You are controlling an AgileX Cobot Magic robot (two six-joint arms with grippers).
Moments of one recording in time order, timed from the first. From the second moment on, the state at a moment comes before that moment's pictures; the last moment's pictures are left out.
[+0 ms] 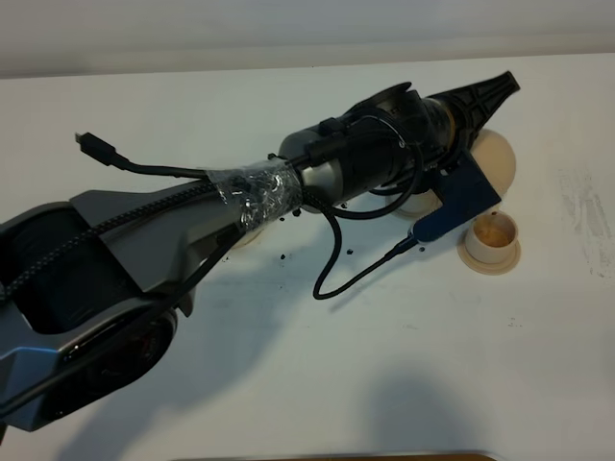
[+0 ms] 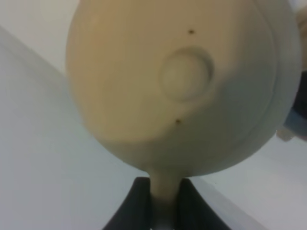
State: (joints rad) left arm -0.86 2.33 -1.93 0.55 0.38 1.47; right arm -0.01 -0.01 -0.52 -0.06 1.13 0.23
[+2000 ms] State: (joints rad) left arm -0.89 2.35 -1.93 0.71 0.30 1.58; right arm -0.01 -0.01 -0.52 -0.06 1.13 0.23
